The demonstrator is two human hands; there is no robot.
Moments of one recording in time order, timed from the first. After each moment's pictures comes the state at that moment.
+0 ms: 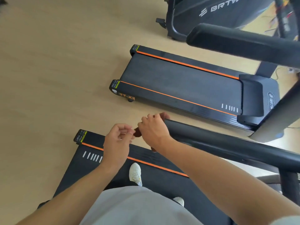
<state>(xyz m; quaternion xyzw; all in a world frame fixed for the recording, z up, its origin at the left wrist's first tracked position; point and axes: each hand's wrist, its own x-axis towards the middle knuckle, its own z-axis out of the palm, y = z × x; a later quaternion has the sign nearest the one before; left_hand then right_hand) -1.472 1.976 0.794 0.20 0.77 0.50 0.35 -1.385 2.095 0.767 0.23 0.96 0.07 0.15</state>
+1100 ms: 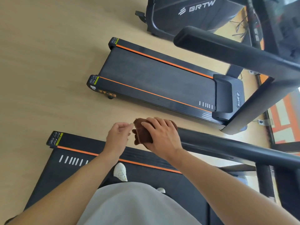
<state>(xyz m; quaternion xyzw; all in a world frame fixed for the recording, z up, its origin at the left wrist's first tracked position) -1.509 2.019 0.756 0.15 0.75 0.43 0.49 -1.342 2.096 0.756 0.35 0.94 -0.04 0.01</state>
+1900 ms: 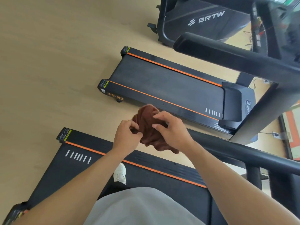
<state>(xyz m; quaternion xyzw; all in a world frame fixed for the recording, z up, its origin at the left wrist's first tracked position) -1.425 2.016 0.773 0.32 0.81 0.36 0.34 -1.270 2.111 0.823 0.45 0.78 -0.41 -0.11</state>
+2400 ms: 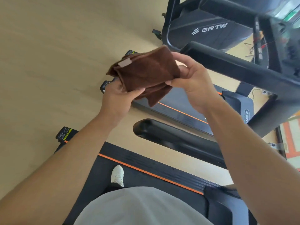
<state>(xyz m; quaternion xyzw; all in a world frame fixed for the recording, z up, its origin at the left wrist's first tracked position) -1.494 2.051 0.880 0.30 0.60 0.65 0.34 -1.323 2.181 0.939 0.29 0.69 -0.60 -0.29</state>
